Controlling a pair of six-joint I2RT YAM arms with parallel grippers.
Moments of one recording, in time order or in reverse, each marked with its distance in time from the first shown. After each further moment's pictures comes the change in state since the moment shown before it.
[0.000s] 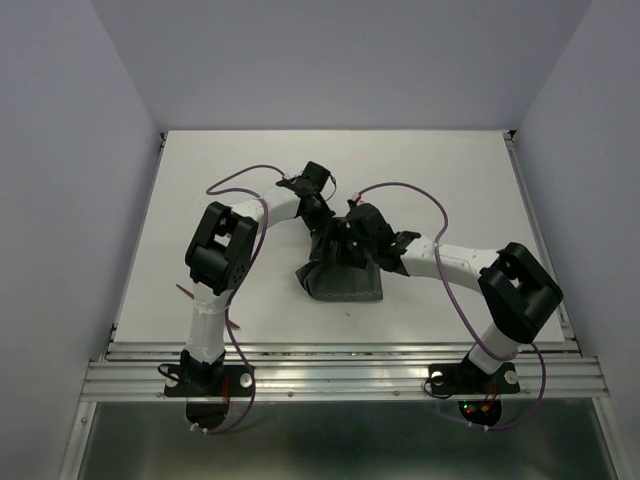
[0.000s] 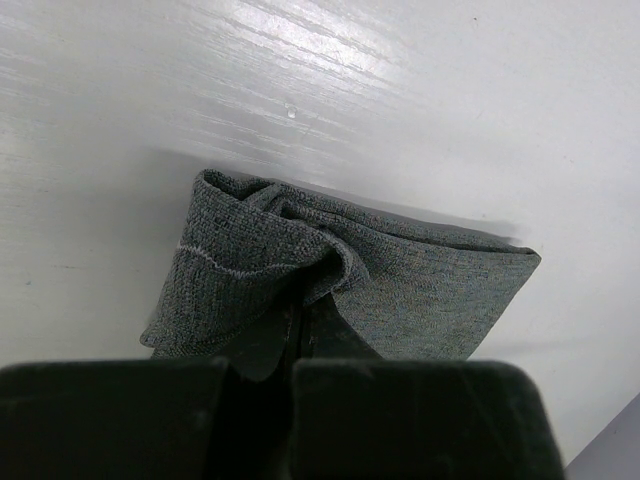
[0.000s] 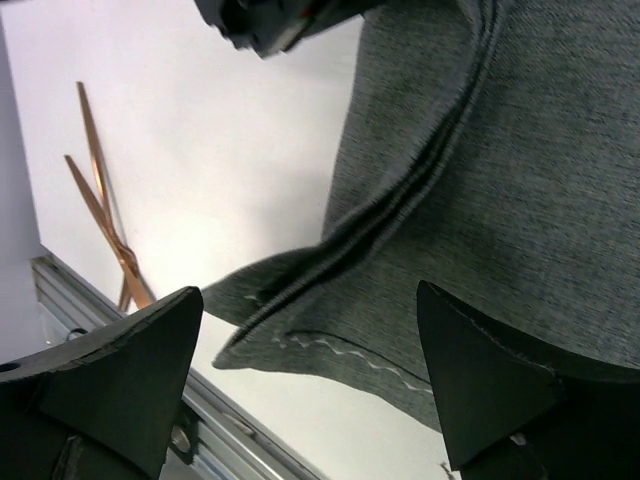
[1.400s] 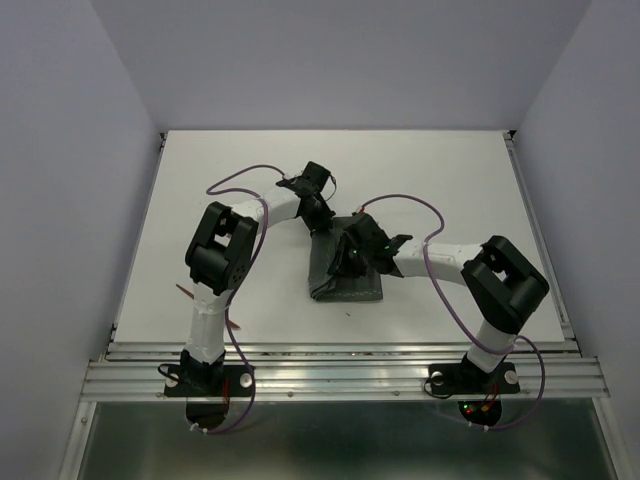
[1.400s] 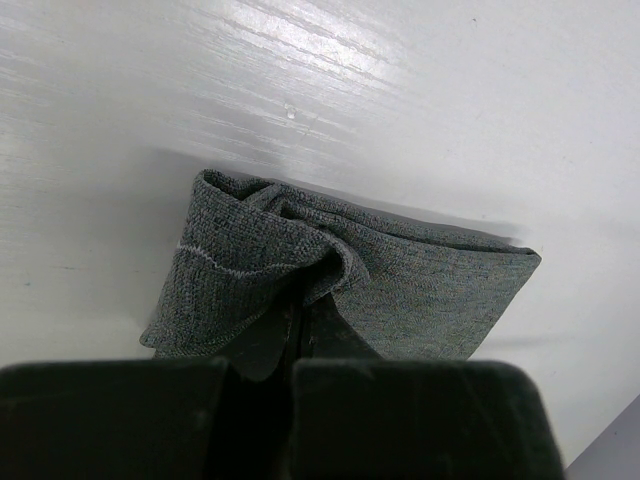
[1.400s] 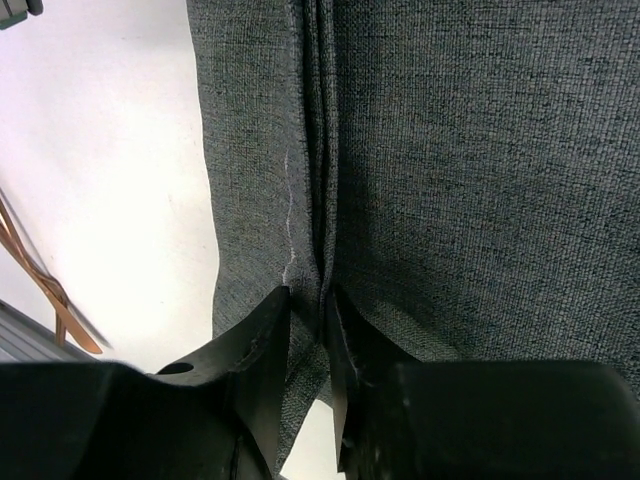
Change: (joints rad) left arm 0.000 0.000 -0.001 0.002 -0.003 0.000; right arm 0.000 0.089 -0.006 -0.062 0.066 0.092
